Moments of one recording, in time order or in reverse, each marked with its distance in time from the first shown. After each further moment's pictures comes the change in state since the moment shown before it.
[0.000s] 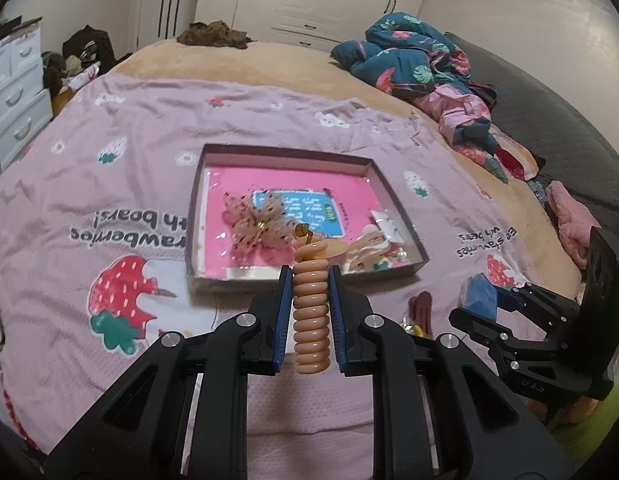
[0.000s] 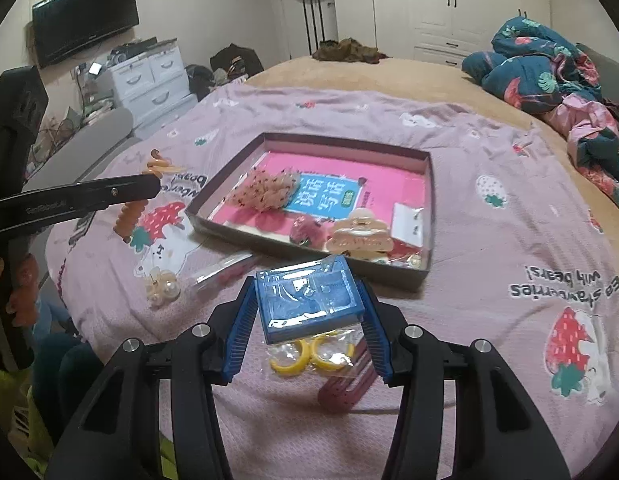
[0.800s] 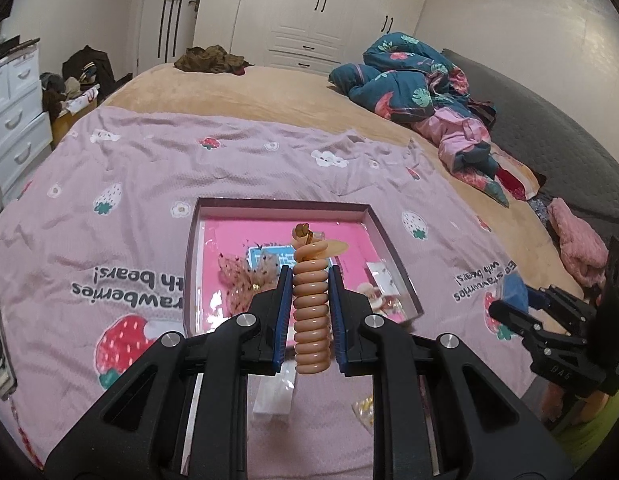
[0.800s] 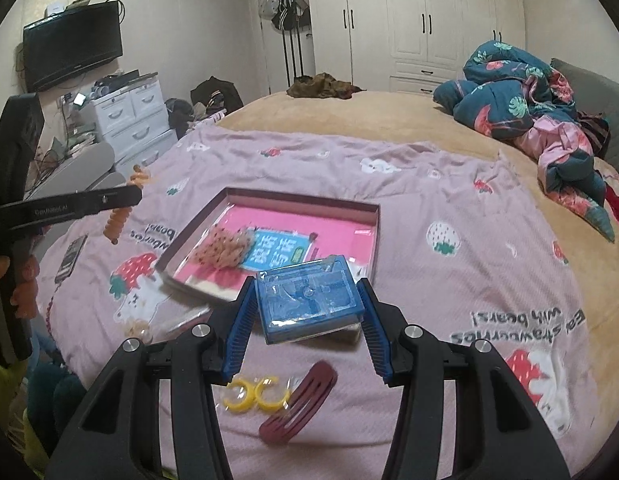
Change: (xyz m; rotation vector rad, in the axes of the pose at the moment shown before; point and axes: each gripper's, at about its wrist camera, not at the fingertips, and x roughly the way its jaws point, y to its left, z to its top) left arm 0.004 -0.007 0.053 0.009 -0.070 0.013; right arm -0.031 -0.047 0.044 0.018 -0.115 -0.072
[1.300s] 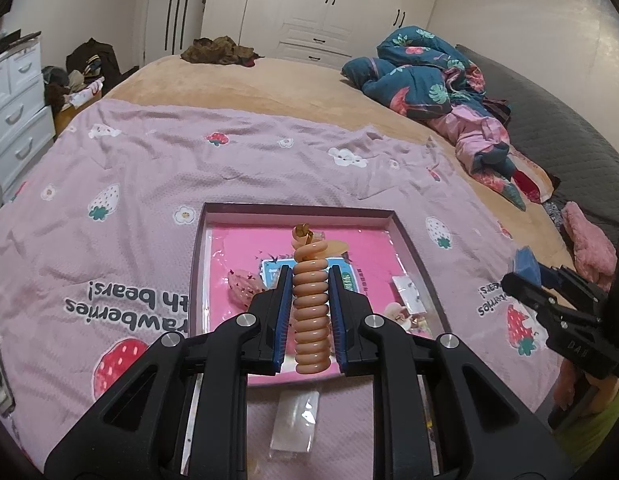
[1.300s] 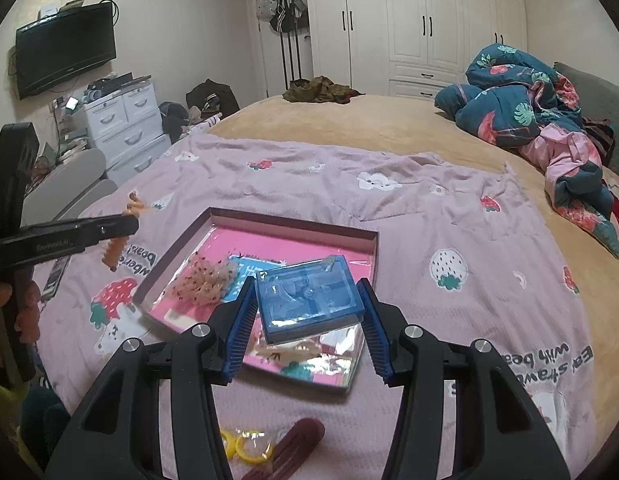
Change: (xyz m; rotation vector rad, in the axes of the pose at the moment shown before) left arm 0.041 0.020 0.017 -0.015 0.027 0.030; right arm 0.049 -0.015 0.036 -0.001 -0.005 -0.003
